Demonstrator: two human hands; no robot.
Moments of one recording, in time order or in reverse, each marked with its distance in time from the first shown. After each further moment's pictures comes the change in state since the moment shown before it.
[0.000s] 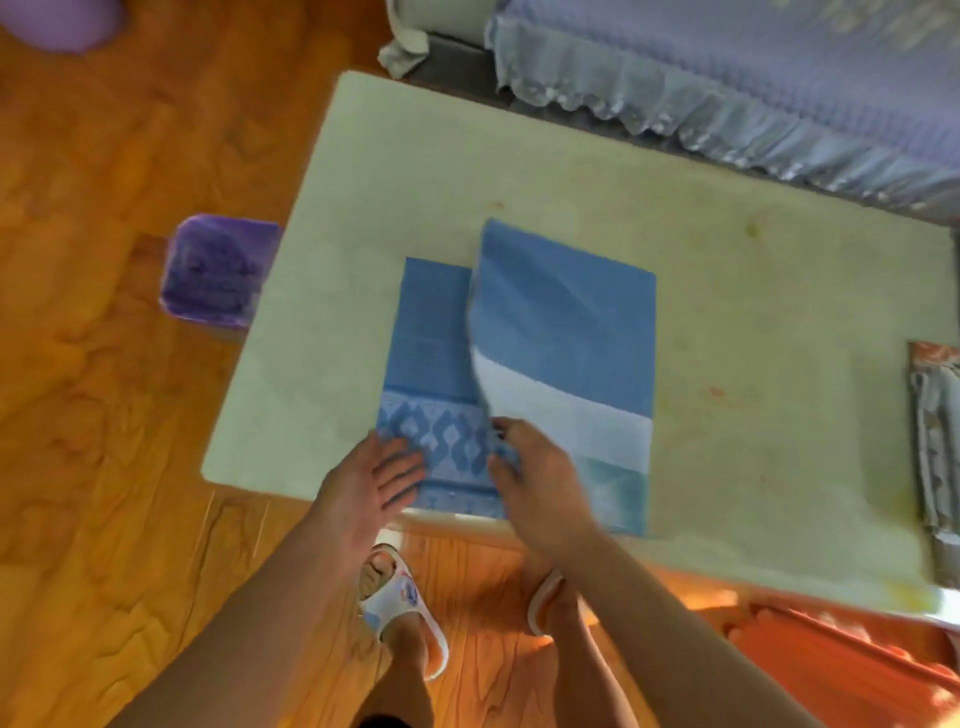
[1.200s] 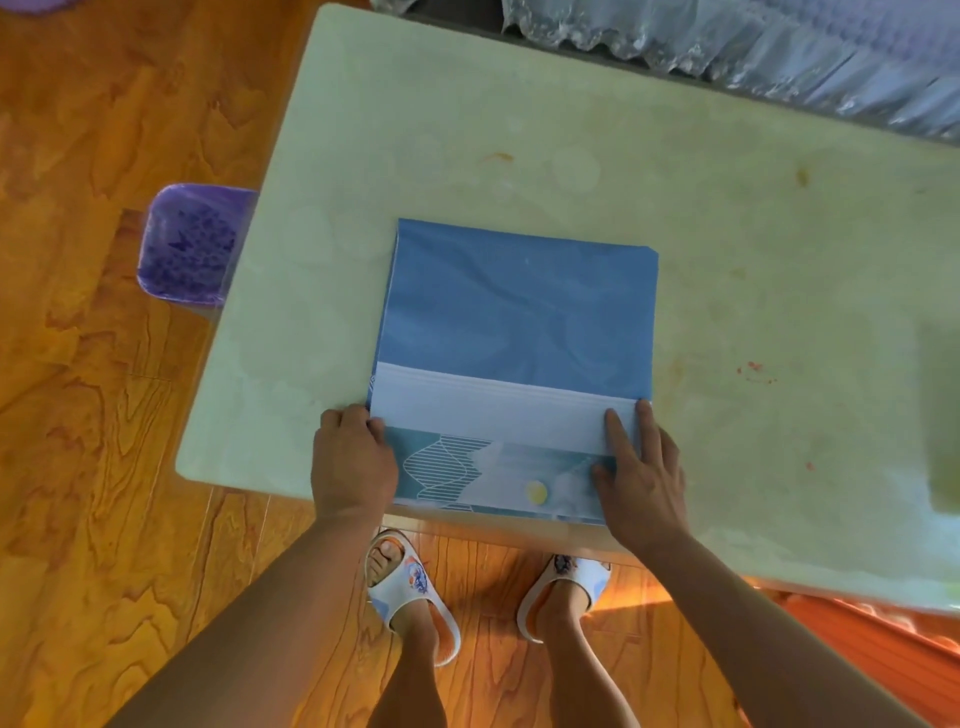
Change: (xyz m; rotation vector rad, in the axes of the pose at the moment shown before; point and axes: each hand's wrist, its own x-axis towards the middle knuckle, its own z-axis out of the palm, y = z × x) left_hand 0.059 -0.009 0.001 1.299 0.696 0.569; right_hand 0.007 0.144 -0.008 -0.549 -0.035 0.299
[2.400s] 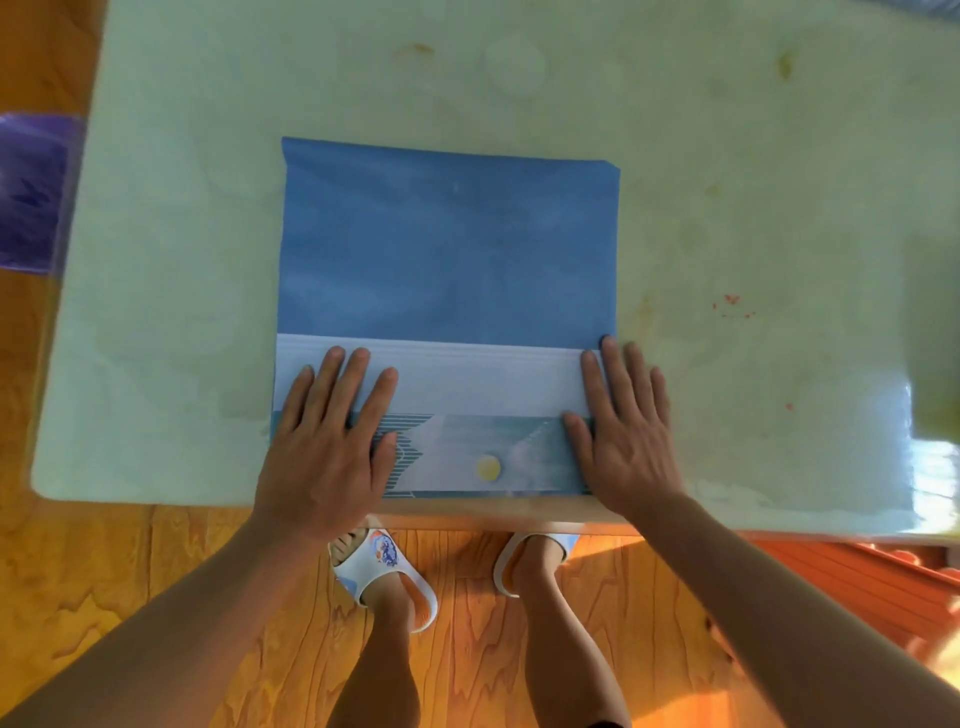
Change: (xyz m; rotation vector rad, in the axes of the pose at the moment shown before) left_hand -0.001 -0.013 0.044 0.543 -0.110 0.838; right_hand 0.025 0.046 0.025 -0.164 0.214 -0.217
